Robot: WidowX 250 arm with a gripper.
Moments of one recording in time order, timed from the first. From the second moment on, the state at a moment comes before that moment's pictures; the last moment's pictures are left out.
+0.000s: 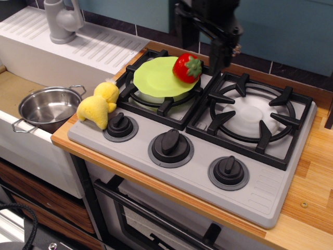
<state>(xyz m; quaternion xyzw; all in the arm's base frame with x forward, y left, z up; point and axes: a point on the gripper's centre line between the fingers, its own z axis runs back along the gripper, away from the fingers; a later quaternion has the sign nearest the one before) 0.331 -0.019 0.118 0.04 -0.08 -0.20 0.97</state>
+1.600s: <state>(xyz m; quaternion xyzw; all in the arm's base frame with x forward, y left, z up) 0.298 0.072 0.100 0.10 -0.18 -0.07 0.98</state>
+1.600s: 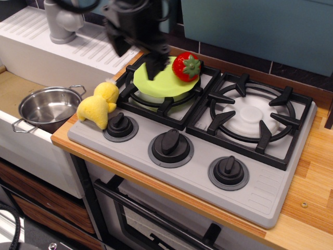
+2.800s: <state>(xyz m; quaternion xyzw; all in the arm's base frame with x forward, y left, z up) 0.271 0.127 0.048 0.06 -0.25 -0.05 0.97</state>
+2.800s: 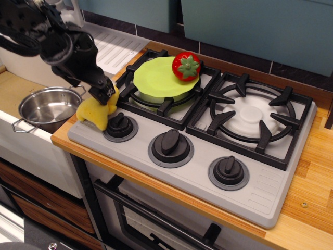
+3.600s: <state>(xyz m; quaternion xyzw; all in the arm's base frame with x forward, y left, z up) 0.279 0.103 0.022 0.03 -0.25 -0.02 0.97</state>
